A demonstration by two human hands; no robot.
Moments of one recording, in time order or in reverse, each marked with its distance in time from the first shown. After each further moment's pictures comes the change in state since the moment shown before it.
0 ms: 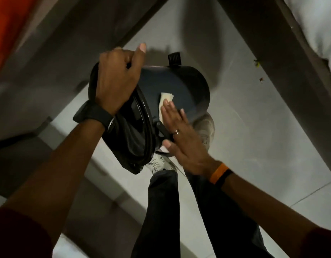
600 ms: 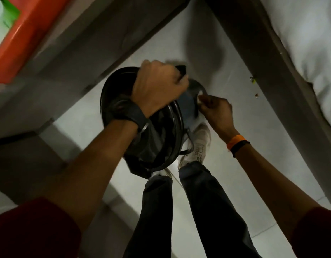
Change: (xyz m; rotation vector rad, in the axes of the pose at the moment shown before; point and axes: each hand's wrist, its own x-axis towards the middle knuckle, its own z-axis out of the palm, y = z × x) left_hand 0.014 0.065 0.020 0.313 -0.276 0.104; right_hand 0.055 0.065 -0.091 0.086 0.262 0.738
